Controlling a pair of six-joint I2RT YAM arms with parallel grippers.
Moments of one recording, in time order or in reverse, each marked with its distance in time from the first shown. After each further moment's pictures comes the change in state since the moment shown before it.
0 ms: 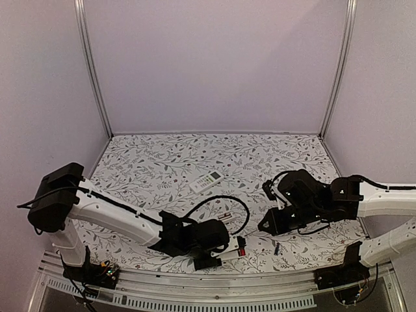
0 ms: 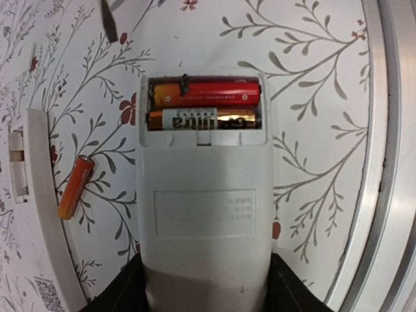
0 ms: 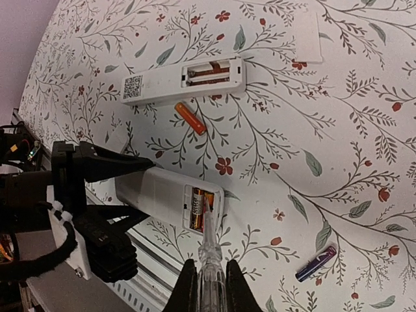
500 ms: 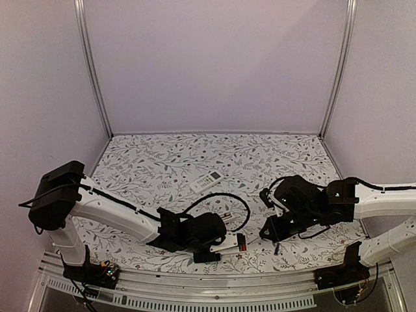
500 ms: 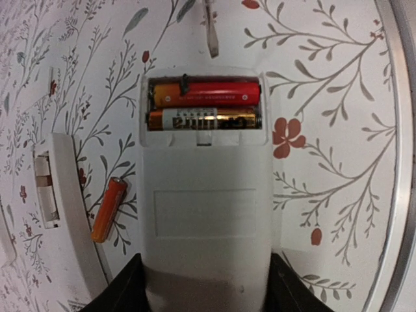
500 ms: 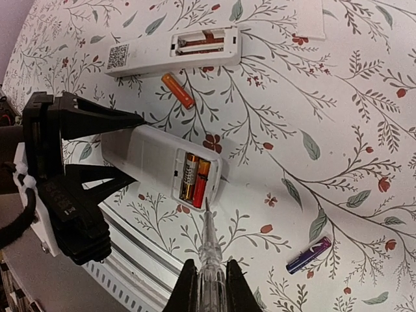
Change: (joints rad) left arm 0.053 -0.005 -0.041 0.117 -0.005 0.186; right arm 0.019 0.023 -0.024 -0.035 -0.030 -0.064
